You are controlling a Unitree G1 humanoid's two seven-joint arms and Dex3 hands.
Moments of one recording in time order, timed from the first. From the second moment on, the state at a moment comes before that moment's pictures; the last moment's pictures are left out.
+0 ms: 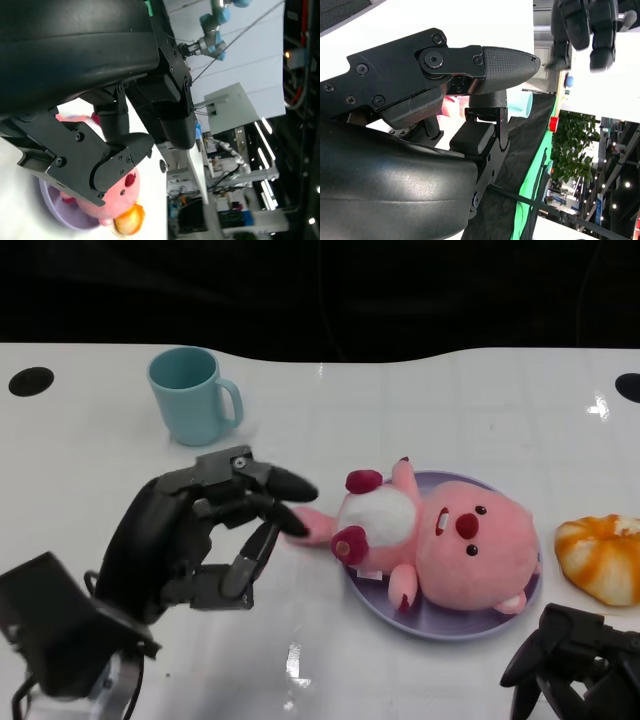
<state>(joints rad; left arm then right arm) -0.07 0.12 -0.07 -0.02 -0.31 -0.26 -0.38 0.36 -0.11 0.02 -0.10 0.16 -0.42 0.33</state>
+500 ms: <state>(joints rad) 0.15 0.12 -0.06 -0.31 -0.49 0.12 -0.39 0.37 -0.11 0.02 -0.14 0.16 -0.40 0.32</state>
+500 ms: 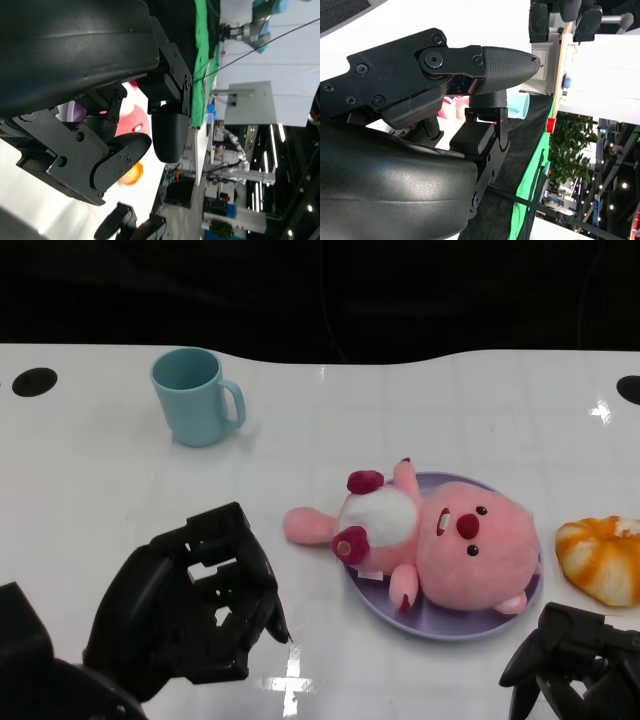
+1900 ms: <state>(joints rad) 0.21 0.11 0.00 -0.30 -0.58 0.41 -0.34 0.37 -0.11 0.02 -0.13 0.16 -0.41 0.32</state>
